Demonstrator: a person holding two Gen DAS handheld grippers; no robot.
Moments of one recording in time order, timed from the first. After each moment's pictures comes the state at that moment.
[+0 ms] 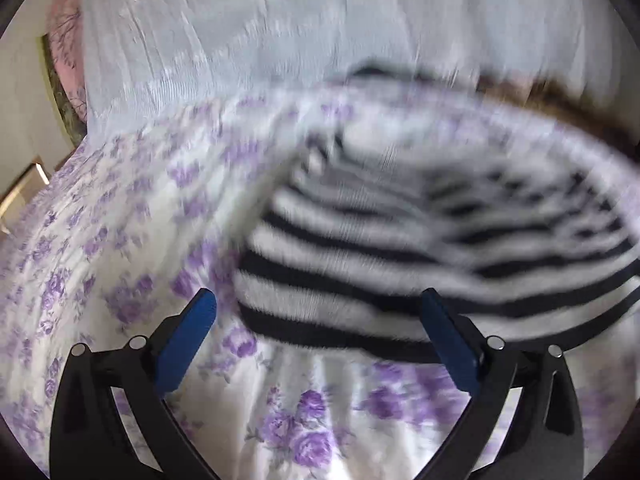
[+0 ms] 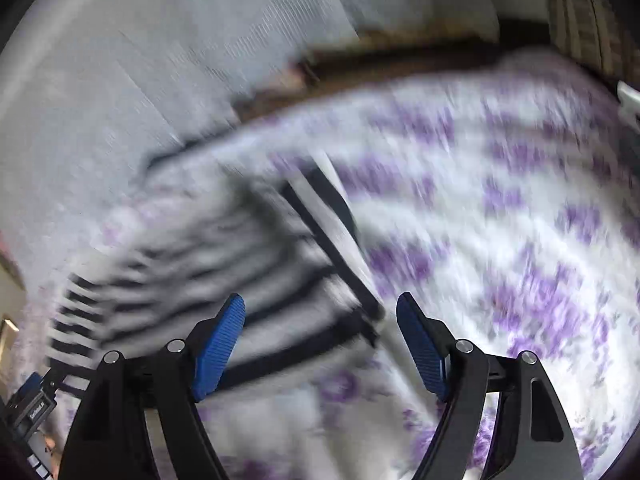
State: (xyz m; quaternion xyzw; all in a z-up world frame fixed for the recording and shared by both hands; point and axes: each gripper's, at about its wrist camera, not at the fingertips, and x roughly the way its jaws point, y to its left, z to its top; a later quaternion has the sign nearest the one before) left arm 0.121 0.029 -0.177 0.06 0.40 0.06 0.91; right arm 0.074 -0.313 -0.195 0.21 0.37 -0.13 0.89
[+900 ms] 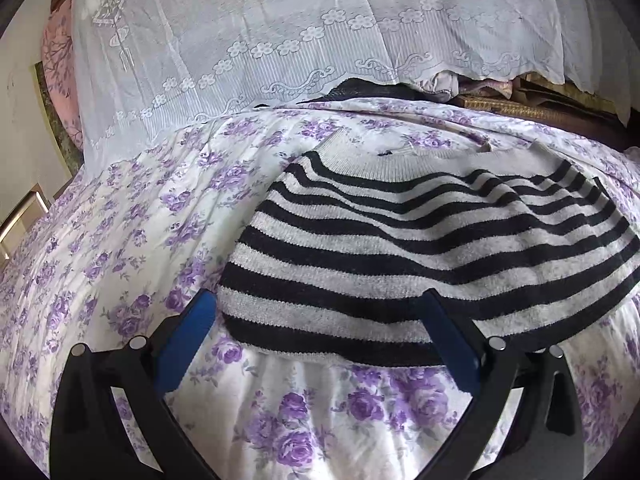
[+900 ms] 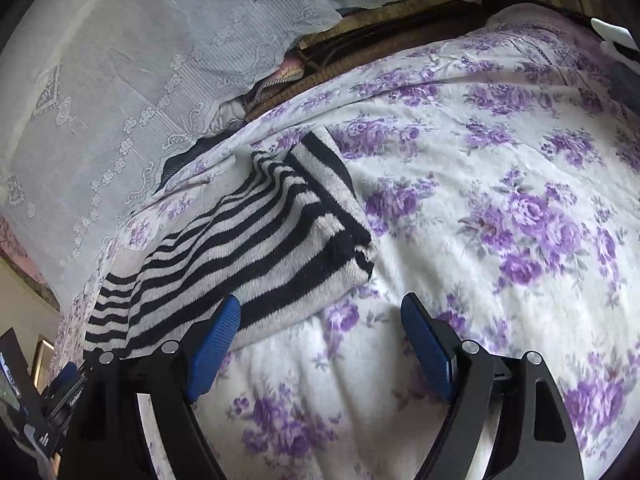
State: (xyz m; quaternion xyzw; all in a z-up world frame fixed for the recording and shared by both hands) left arm 0.096 0.011 -0.155 0.08 0.34 0.03 0.94; right arm 0.024 -0.312 -0.193 0.28 0.34 -0.08 0.89
